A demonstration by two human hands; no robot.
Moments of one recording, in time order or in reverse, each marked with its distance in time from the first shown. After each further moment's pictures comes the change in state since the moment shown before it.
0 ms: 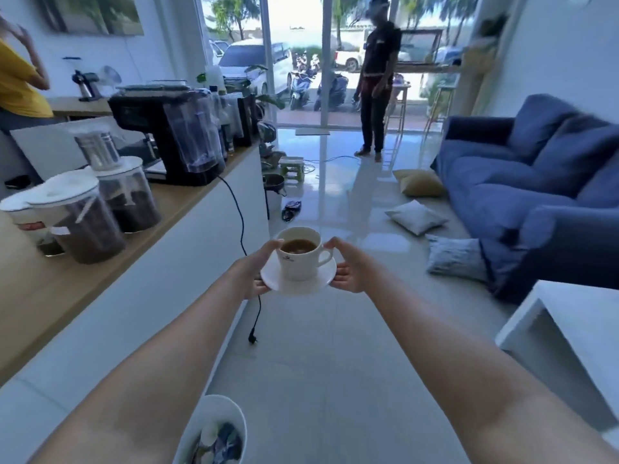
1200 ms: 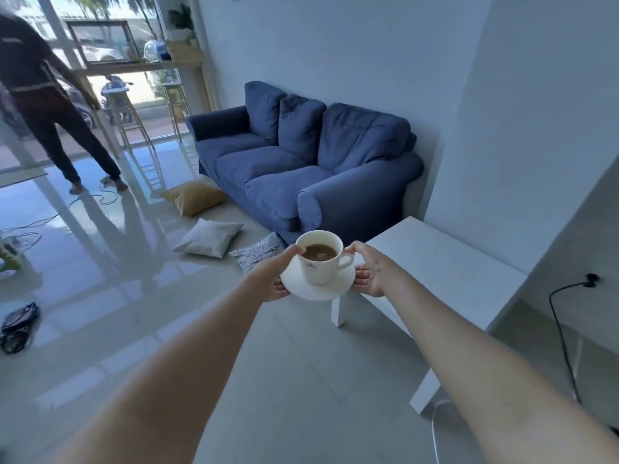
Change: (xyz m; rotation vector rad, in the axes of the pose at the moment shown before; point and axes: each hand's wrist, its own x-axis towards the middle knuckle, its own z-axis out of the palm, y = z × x) left_hand 0.141 0.052 0.585 0.528 -0.737 -0.070; right_hand 0.019 -0.100 -0.486 0.536 0.803 -0.112
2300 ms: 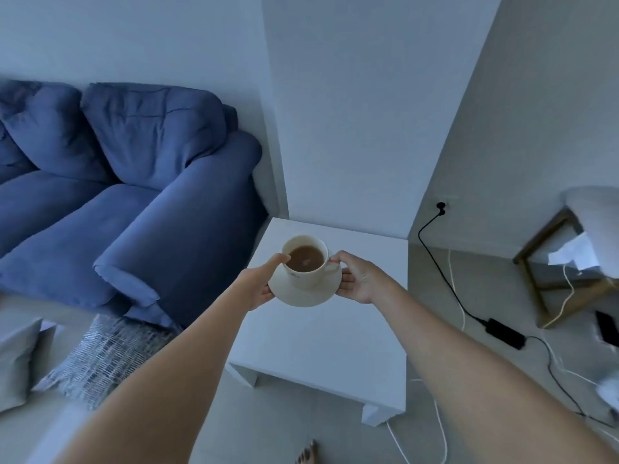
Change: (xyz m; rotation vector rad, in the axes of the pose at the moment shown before) left_hand 0.319 0.131 0.346 0.379 -0.451 -0.104; right_hand 0.265 -0.127 -0.272 0.461 0.397 0.035
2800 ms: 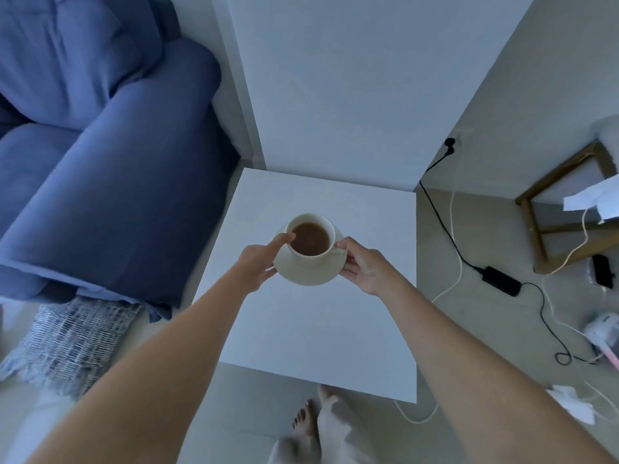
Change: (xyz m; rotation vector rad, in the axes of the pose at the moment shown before) left_hand 0.180 -0.015 0.028 0.105 -0.115 -0.080; right_hand 0.155 0.023 -0.033 0.181 0.131 0.062
